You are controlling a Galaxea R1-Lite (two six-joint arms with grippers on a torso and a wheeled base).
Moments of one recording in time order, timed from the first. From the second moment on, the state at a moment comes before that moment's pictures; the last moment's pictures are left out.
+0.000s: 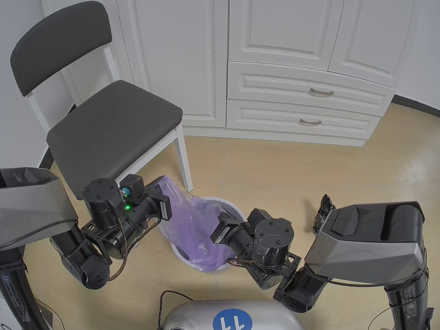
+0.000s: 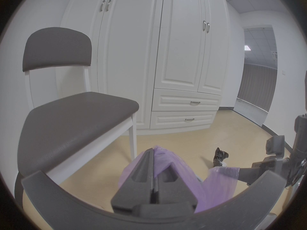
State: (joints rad) left arm -0.46 2.07 -0.50 -1.53 0.12 0.00; right arm 0.86 2.40 -0.87 -1.55 -0.39 0.61
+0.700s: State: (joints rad) left arm -0.65 2.39 -0.74 -1.53 0.16 -0.35; right arm 0.75 2.27 -0.67 -1.55 -0.20 0.57
